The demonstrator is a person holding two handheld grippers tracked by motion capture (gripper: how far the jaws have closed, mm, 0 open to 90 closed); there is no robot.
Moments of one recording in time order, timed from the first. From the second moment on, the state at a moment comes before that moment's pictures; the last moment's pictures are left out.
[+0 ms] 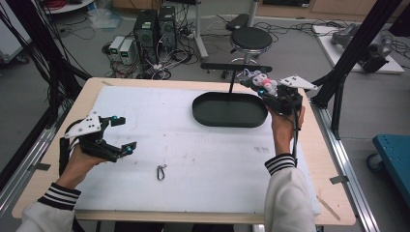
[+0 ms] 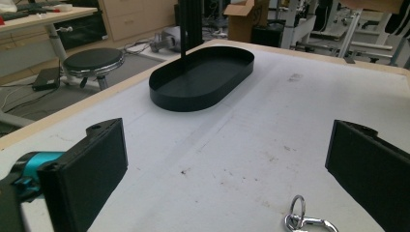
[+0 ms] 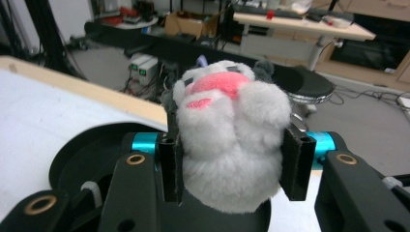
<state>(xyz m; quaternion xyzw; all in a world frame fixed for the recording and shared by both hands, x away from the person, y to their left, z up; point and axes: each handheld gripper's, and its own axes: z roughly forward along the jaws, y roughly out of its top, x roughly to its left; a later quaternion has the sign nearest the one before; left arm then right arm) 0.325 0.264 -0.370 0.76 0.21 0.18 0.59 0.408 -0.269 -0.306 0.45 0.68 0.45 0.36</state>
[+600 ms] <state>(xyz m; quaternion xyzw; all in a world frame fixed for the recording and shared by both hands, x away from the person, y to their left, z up) 0.326 0.268 -0.370 0.76 0.22 0.18 0.59 0.425 -0.258 -0.329 0.46 0.70 0.44 0.33</state>
